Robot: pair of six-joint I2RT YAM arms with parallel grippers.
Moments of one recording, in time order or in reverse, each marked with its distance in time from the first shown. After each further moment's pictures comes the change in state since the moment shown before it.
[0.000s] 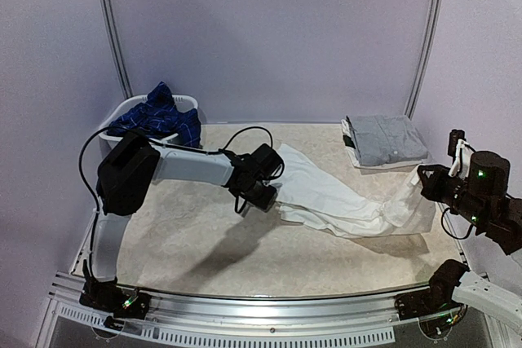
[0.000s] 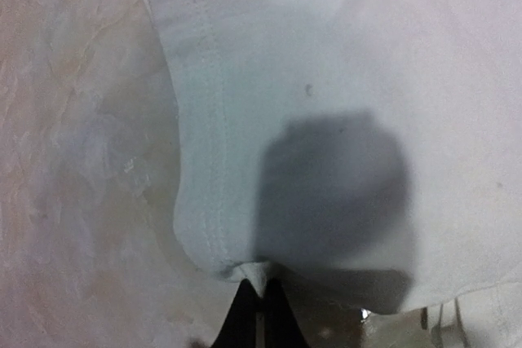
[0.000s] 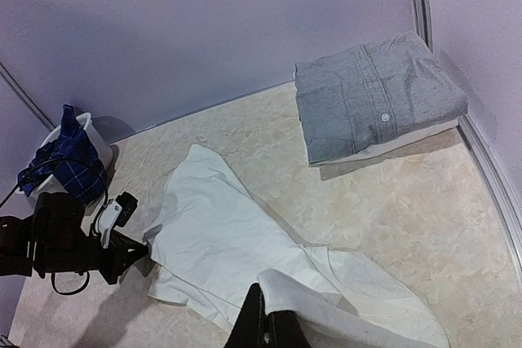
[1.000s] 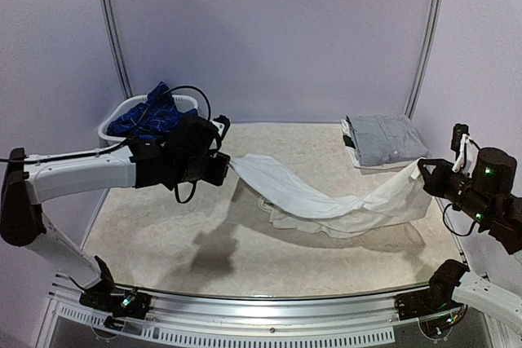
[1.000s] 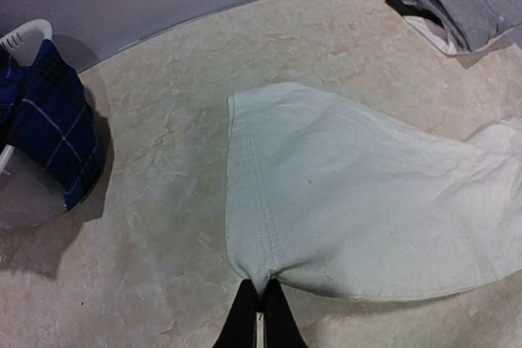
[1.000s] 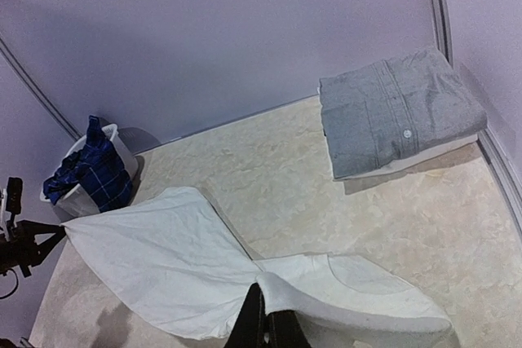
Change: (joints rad) left arm 0.010 -0.724 -0.448 0.096 -0.148 -0.026; right arm 0.000 -0.007 0.019 0.037 -0.034 0.005
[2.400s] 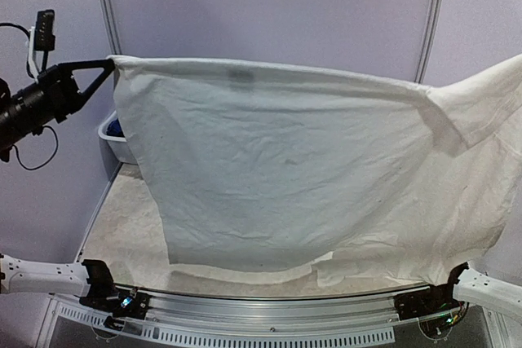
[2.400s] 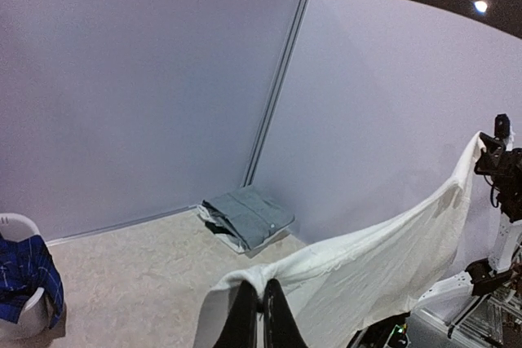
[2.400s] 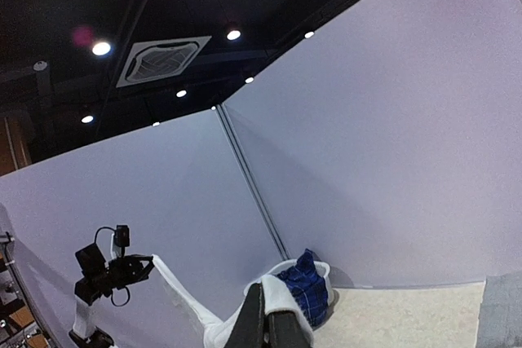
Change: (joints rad) left arm -0.013 -0.659 0.411 -0.298 0.338 -0.040; right arm -0.002 0.144 0.937 -0.112 -0.381 -0.056
